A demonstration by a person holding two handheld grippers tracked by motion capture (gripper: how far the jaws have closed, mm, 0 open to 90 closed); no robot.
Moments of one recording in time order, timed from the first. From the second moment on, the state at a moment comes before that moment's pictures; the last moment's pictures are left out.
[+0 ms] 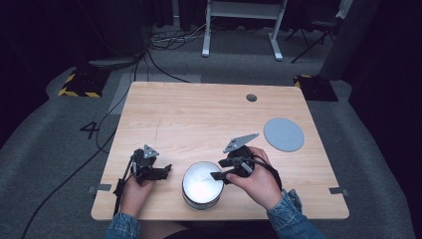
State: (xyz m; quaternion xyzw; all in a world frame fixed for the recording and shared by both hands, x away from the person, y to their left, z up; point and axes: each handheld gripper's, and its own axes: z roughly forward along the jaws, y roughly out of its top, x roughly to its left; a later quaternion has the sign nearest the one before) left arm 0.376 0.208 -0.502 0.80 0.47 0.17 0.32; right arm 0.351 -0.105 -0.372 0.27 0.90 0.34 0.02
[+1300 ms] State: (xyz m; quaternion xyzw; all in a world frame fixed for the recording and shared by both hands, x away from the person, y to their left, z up) left arm 0.376 0.208 -0.502 0.80 0.47 0.17 0.32; right arm 0.383 -0.074 -0.378 0.30 0.91 0.28 -0.01
